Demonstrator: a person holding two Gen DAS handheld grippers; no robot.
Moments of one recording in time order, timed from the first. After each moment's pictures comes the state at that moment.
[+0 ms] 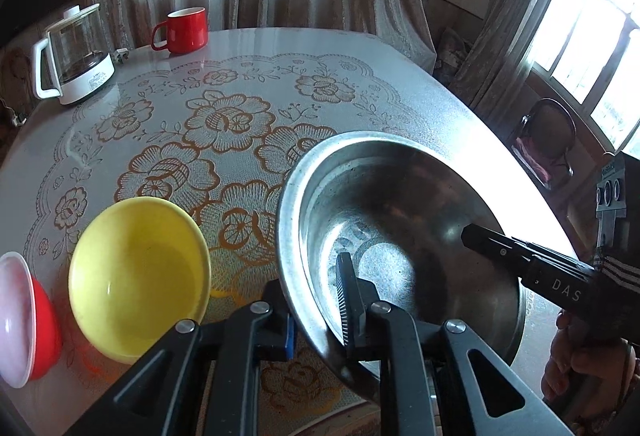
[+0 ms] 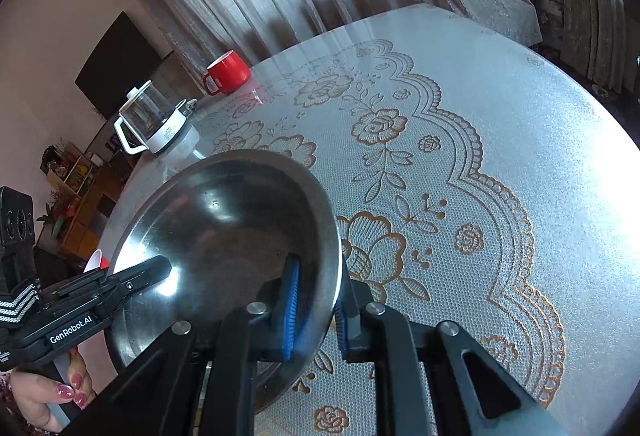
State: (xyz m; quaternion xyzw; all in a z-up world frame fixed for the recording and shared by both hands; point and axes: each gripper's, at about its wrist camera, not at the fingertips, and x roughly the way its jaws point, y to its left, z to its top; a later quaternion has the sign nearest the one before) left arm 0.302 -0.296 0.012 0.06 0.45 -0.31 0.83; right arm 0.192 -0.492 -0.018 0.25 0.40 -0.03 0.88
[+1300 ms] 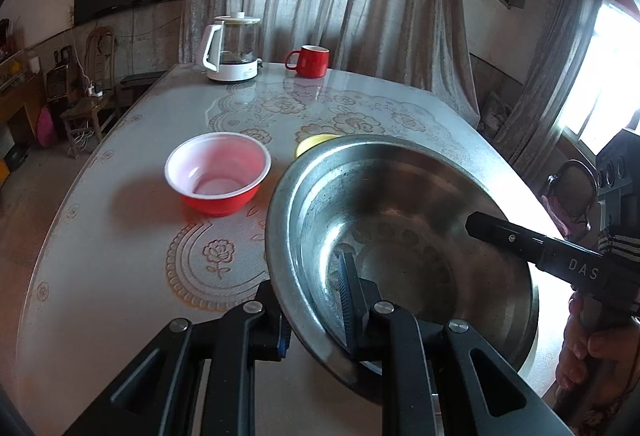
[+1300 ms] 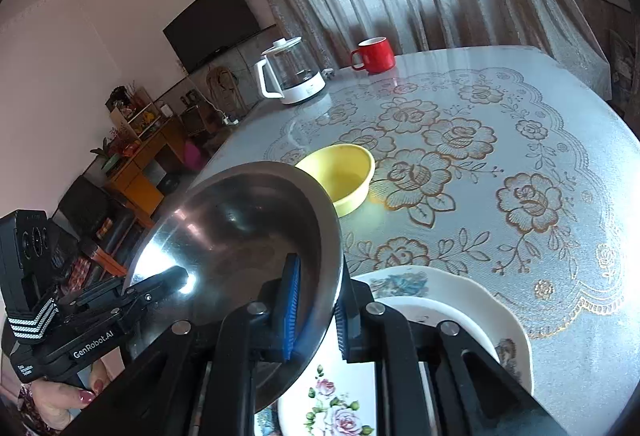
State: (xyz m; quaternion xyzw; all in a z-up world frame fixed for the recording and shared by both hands) left arm 0.173 -0.070 0.041 -0.02 0.39 -0.21 0.90; right arm 0.127 -0.293 0.040 0.17 0.38 0.10 0.90
